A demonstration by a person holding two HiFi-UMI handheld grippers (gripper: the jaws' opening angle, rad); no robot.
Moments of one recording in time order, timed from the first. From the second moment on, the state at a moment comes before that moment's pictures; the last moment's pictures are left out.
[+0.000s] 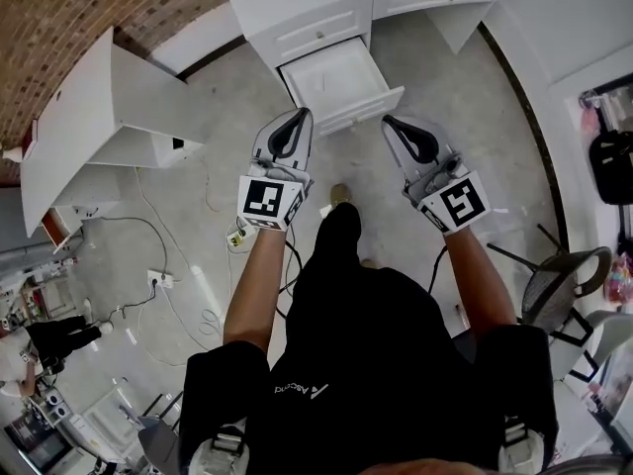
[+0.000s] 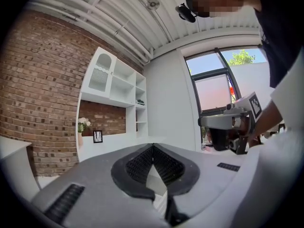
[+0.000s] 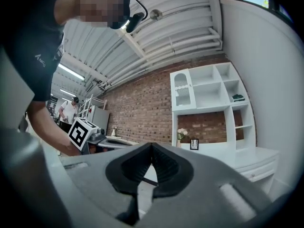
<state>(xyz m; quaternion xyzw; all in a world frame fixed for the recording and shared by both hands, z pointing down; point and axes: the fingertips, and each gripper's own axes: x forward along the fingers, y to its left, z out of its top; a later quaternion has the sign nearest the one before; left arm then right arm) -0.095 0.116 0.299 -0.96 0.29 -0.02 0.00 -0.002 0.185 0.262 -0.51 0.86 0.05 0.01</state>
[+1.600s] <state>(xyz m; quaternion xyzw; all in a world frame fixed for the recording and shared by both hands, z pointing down) -0.013 -0.201 0.692 -0.85 0.37 -0.29 -0.22 0.085 -0.153 0.524 -0.39 0.91 -0.07 -0.09</state>
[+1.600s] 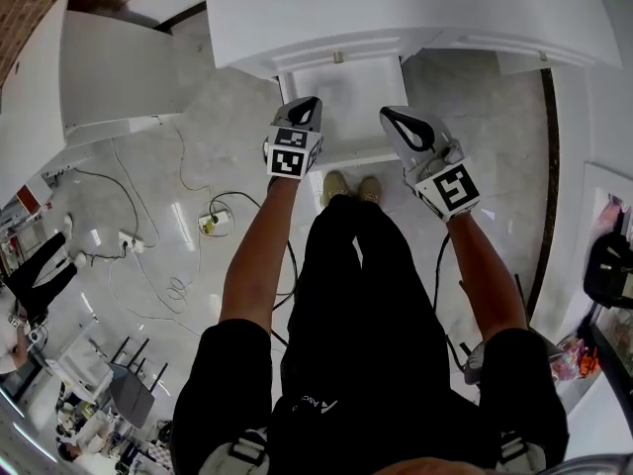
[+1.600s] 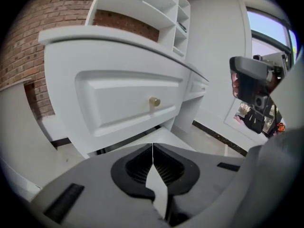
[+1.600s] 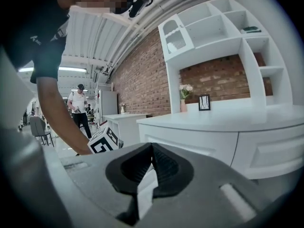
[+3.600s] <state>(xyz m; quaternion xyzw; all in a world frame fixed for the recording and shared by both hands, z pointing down) -0.009 -0.250 0.952 -0.75 0.33 -0.48 -0.32 0.082 -0.208 0.614 -0.38 0.91 -0.11 -0.10</state>
